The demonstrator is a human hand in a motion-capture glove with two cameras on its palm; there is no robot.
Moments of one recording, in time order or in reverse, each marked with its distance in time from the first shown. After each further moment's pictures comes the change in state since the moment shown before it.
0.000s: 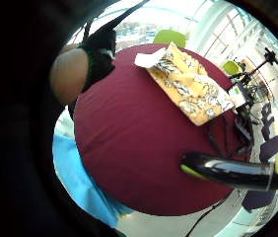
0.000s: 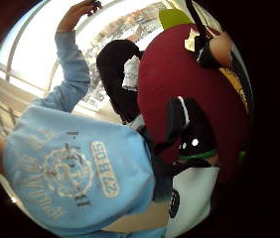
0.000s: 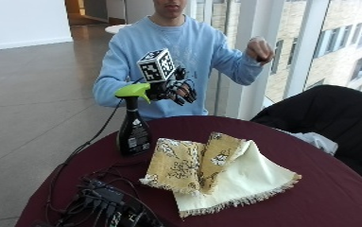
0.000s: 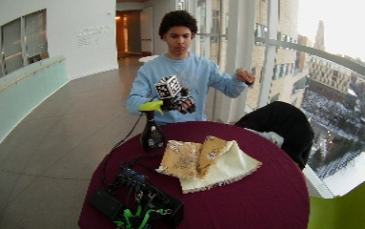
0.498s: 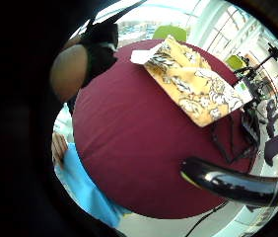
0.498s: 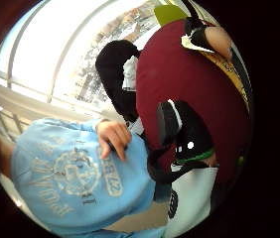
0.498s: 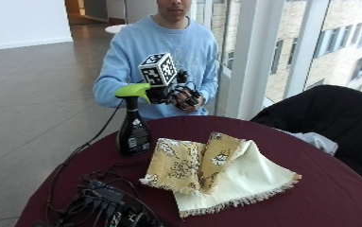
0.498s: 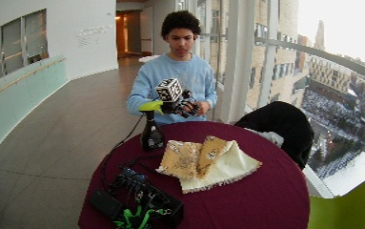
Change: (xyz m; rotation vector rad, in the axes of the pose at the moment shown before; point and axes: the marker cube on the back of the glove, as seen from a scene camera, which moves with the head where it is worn) arm 0.012 -0.006 0.007 -0.035 -0.029 0.011
